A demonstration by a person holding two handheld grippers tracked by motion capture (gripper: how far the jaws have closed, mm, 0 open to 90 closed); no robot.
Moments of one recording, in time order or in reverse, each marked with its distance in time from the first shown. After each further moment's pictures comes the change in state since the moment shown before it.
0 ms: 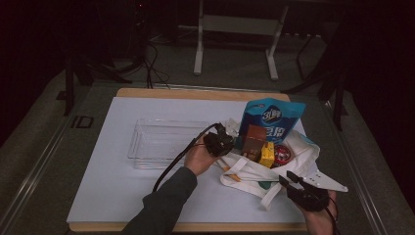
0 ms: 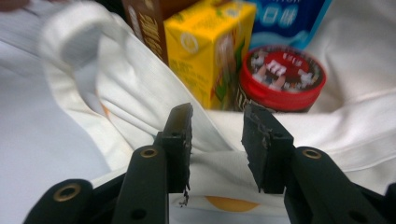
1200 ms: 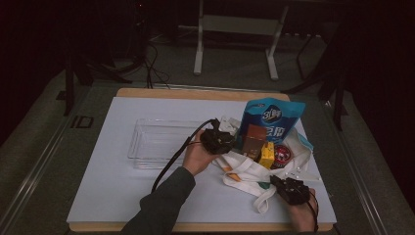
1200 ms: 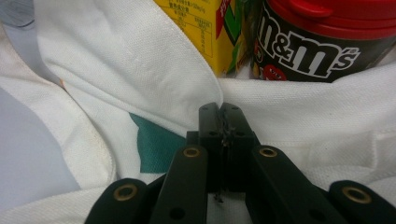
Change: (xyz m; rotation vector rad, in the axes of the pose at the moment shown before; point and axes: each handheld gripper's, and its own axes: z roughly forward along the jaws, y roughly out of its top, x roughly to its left) left arm 0.000 0.004 -0.030 -0.164 -0.035 -0.016; right arm 0.000 -0.023 0.052 0.142 0.006 0.079
